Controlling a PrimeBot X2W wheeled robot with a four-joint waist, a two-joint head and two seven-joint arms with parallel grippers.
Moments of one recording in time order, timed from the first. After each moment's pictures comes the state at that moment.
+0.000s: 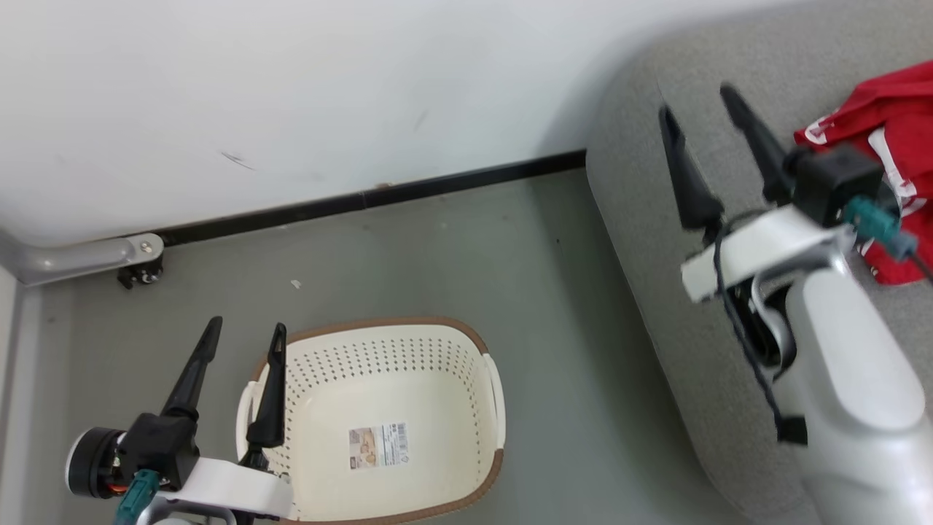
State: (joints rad) left arm -0.08 0.09 -0.09 0.03 -0.20 0.00 -0.25; right arm -0.59 -0.06 0.11 0.32 0.05 0.13 -0.26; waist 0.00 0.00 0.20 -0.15
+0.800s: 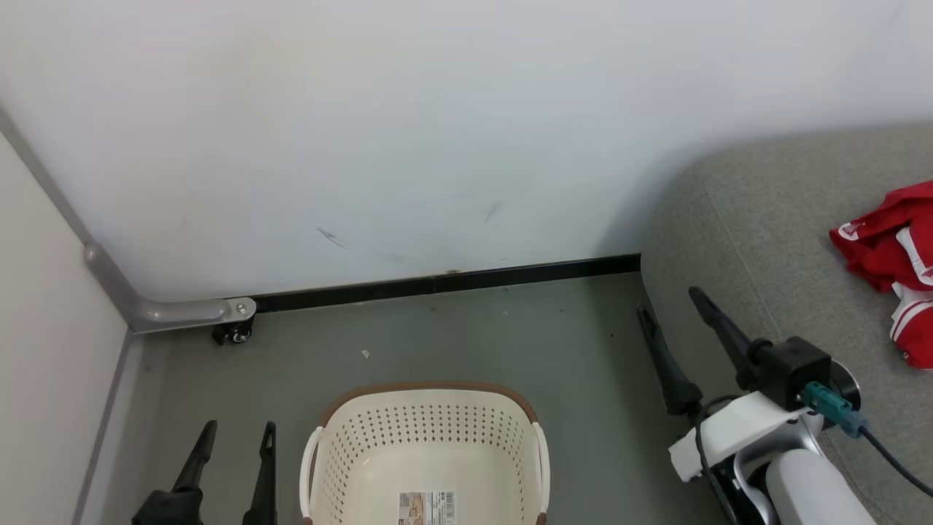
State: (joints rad) left arm 0.06 0.05 -0.04 0.15 -0.18 0.02 -0.25; right arm -0.20 -0.05 0.13 0.20 0.06 0.13 -0.26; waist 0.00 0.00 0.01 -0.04
